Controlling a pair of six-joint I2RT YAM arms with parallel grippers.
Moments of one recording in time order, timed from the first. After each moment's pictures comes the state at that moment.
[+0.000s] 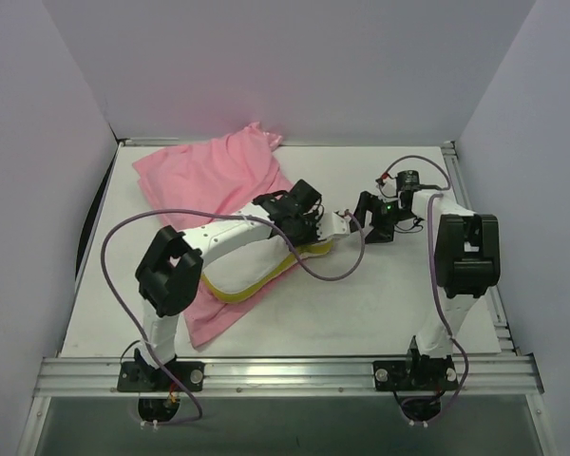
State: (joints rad) left arm -0.86 2.00 1.60 -0.61 0.10 0.65; right arm 0.01 1.89 1.20 -0.57 -0.62 0.21
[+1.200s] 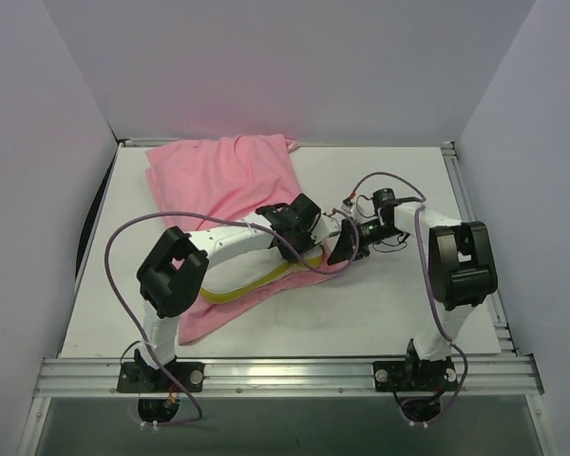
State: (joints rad) left arm -0.83 1.98 1.49 -0.60 0.03 0.32; right arm 0.16 1.82 1.09 -0.67 -0.96 0.07
